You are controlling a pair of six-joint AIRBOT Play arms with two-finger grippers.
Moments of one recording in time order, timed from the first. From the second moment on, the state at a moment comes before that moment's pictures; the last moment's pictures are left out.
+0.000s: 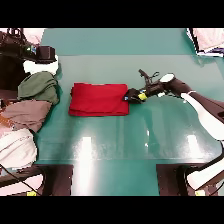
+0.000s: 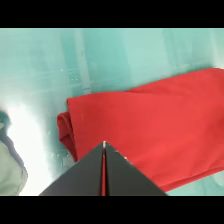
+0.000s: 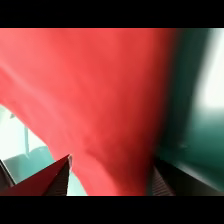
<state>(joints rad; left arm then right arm) -0.07 -1.33 1.66 1.28 -1.22 -1.48 0.23 -1.79 1.32 -0.57 1.09 1.18</state>
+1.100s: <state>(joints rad) -0.07 -1.33 1.66 1.22 -1.26 -1.47 -0.36 -1.25 0.99 -0.69 0.94 1.17</state>
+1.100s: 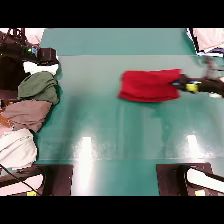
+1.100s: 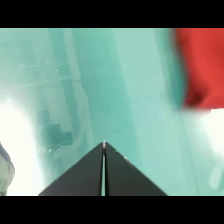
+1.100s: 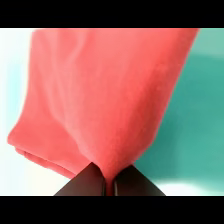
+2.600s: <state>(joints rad) -0.07 -1.33 1.66 1.14 -1.26 -1.46 -1.04 -1.02 1.02 -1.00 1.17 1.26</state>
